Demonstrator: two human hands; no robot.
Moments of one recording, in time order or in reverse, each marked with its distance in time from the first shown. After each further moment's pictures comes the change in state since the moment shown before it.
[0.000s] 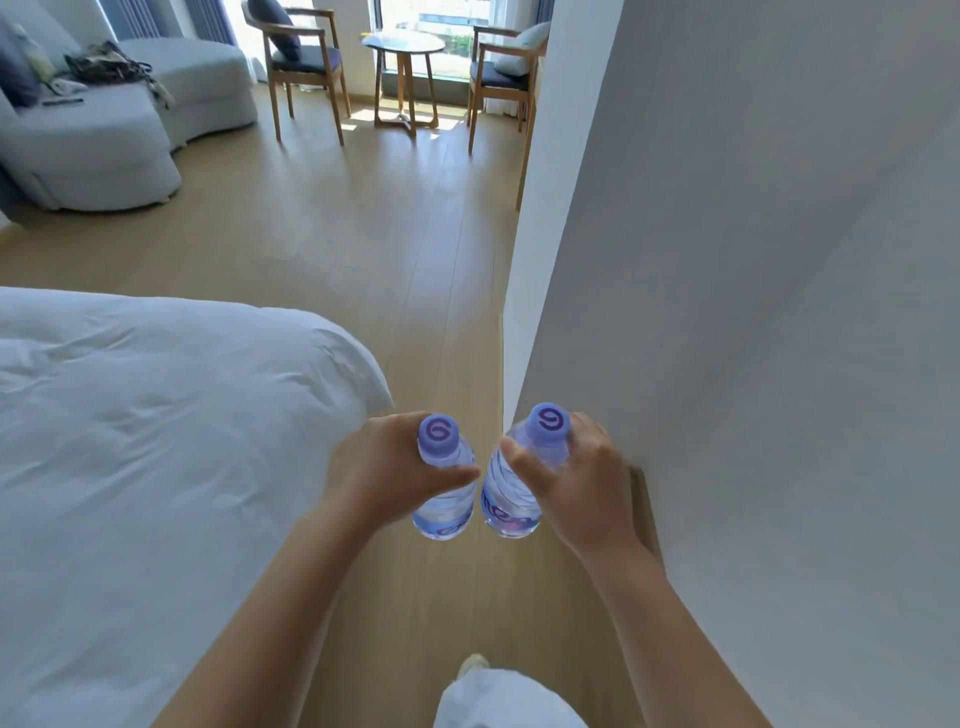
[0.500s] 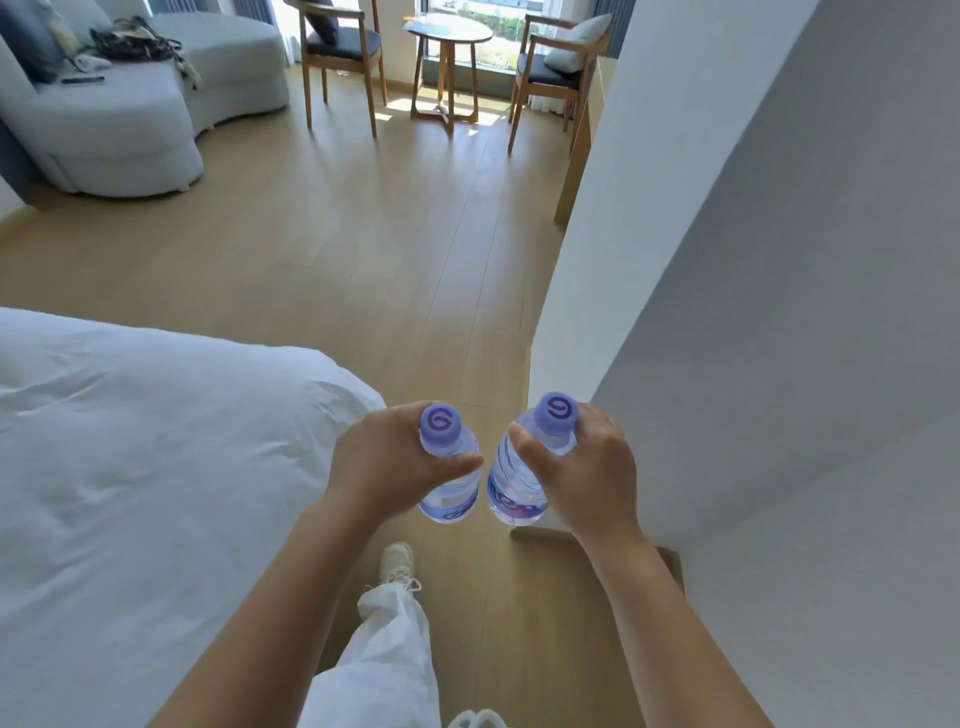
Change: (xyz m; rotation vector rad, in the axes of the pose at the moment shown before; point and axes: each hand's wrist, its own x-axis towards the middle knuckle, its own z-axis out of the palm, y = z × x) left_hand 0.239 -0.032 -0.010 -0.081 0.091 -0.045; right_hand 0.235 0.043 0.104 -0.005 -0.062 -0.030
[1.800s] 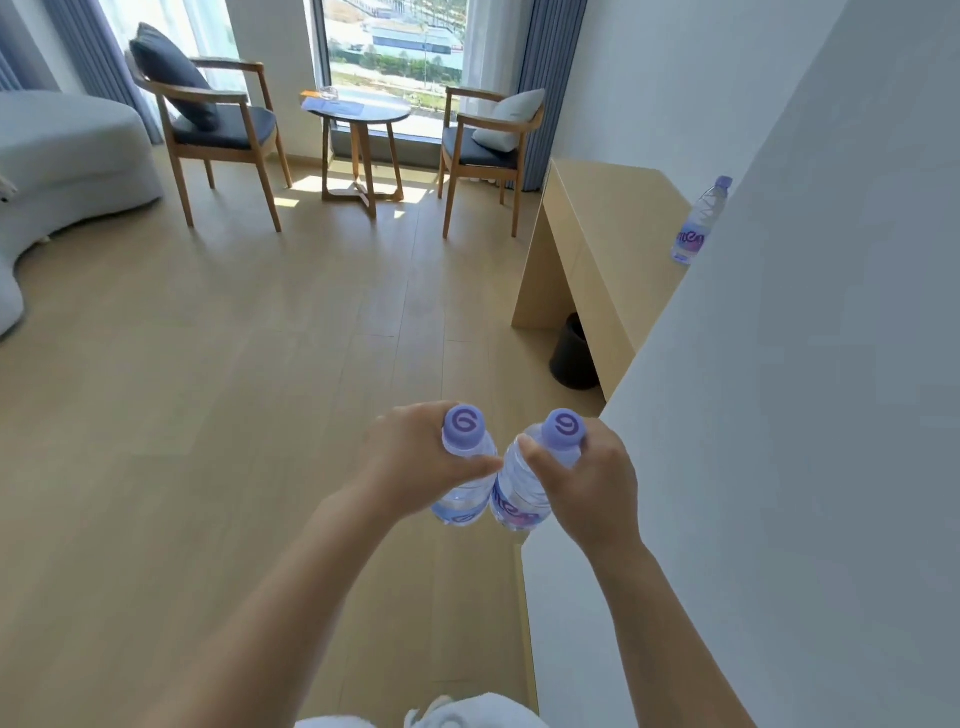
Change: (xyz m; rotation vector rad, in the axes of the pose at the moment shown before) left_hand 0.757 -0.007 -0.015 -0.090 -0.113 0.204; right_hand 0.676 0.104 0.226 -0.006 0.158 0.165
